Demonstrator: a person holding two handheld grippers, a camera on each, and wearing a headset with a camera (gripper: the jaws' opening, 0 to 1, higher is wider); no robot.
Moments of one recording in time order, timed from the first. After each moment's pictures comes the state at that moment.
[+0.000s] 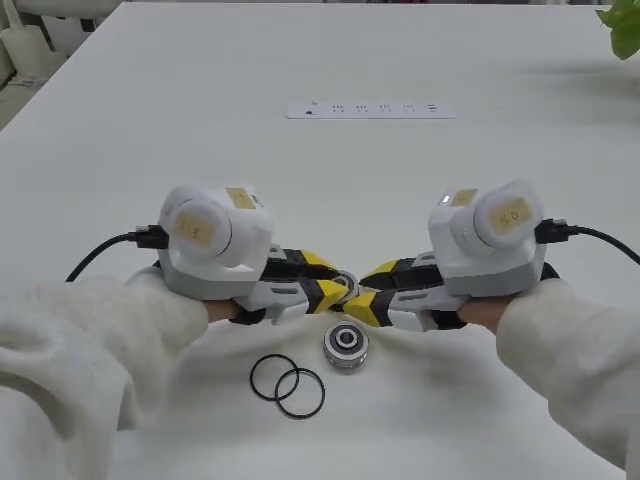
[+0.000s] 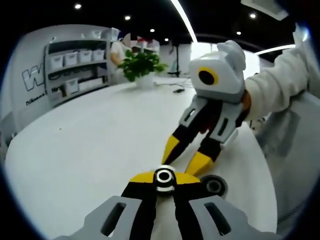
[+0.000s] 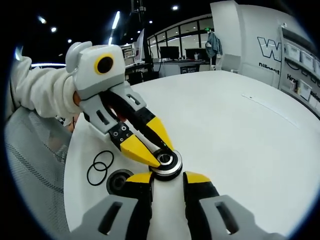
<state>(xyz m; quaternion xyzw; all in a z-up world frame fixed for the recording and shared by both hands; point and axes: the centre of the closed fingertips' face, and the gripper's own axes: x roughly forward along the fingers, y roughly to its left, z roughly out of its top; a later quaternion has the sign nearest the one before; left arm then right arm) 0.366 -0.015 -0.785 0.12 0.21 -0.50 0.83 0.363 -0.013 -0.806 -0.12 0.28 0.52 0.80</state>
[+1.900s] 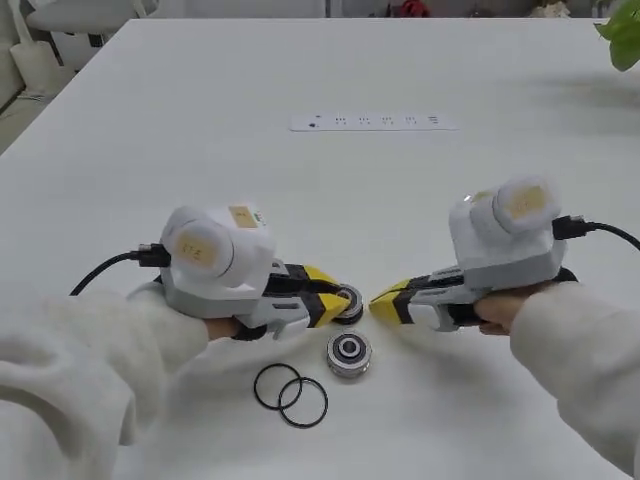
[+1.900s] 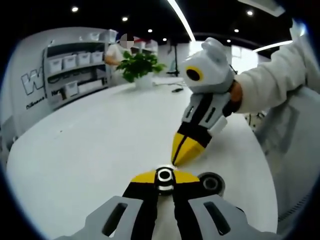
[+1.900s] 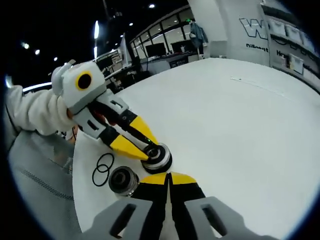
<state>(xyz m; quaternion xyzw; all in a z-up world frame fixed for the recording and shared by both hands) 0.361 -0.011 -0.787 0.13 0.20 -0.50 0.83 0.354 -0.026 -0.808 -0.10 0.32 0.51 0.79</state>
